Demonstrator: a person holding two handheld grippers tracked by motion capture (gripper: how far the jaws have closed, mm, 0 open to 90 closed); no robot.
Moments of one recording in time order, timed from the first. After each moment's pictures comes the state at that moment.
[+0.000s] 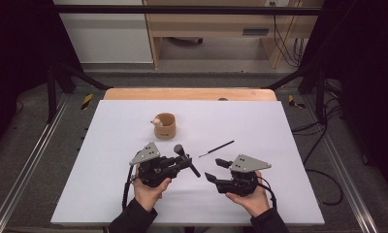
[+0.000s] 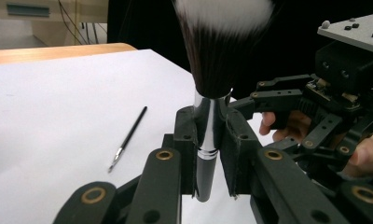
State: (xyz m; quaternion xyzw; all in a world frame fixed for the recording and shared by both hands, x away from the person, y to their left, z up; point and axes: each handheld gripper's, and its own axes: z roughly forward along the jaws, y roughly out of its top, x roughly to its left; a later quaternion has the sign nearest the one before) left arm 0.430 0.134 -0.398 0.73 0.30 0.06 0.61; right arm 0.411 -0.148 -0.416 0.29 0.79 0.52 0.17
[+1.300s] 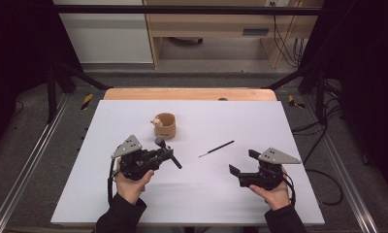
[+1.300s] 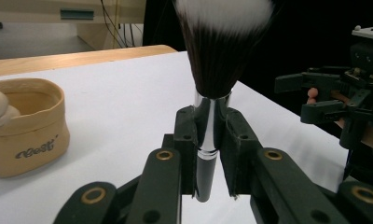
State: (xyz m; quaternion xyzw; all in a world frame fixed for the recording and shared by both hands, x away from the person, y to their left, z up) left arm 0.438 0.176 -0.384 0.73 0.34 0.10 0.59; right arm 0.420 -0.210 -0.412 0.40 0.73 0.51 0.20
